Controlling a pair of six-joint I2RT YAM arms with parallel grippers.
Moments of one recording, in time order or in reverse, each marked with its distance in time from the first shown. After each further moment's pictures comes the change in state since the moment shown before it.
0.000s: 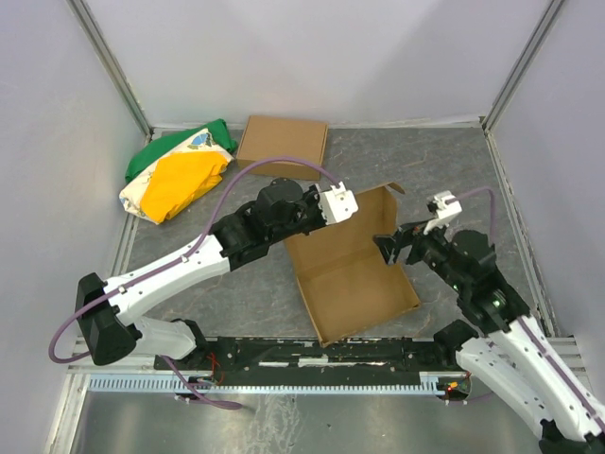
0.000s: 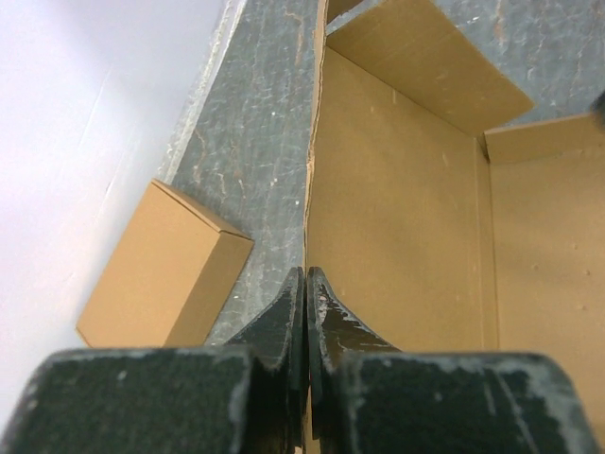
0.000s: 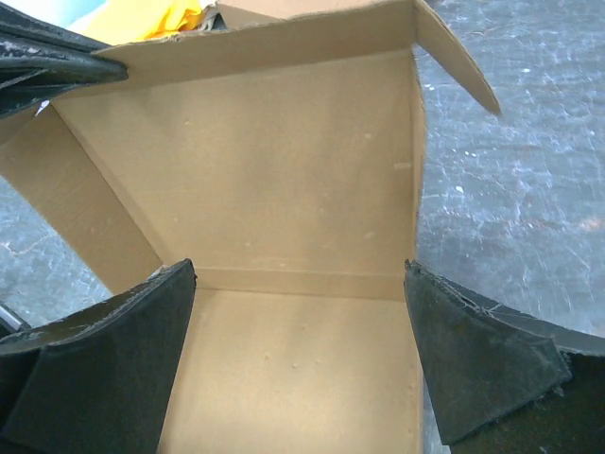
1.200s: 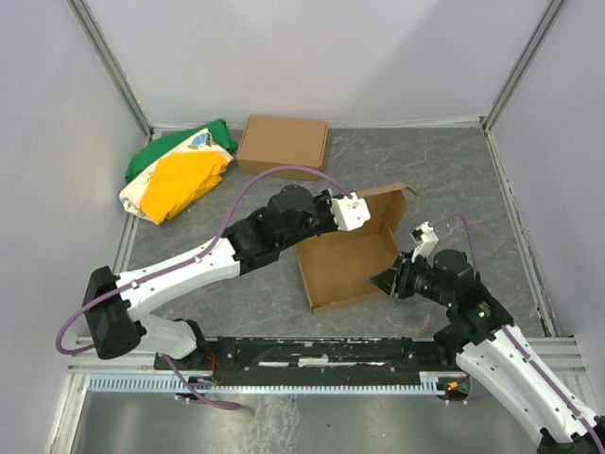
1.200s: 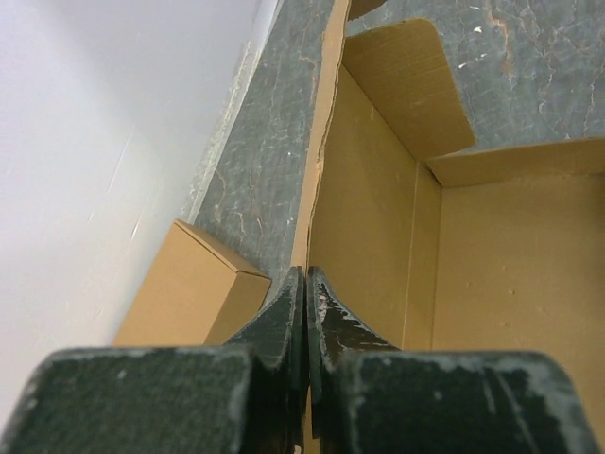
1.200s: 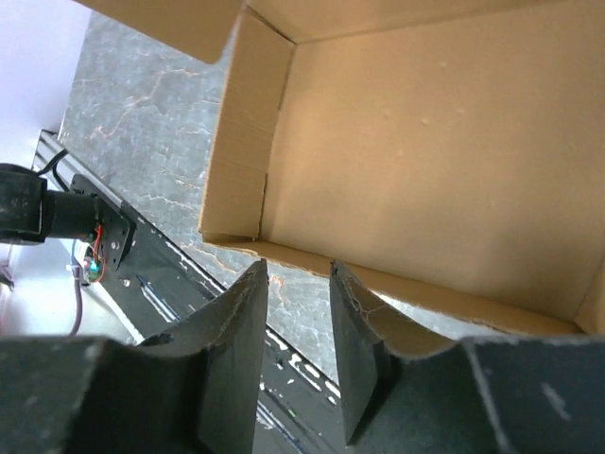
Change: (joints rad) left arm -0.056 0.046 -0.024 0.146 -0.048 0.071; right arm 0.000 -0.153 -0.264 -0.156 -0.248 0.343
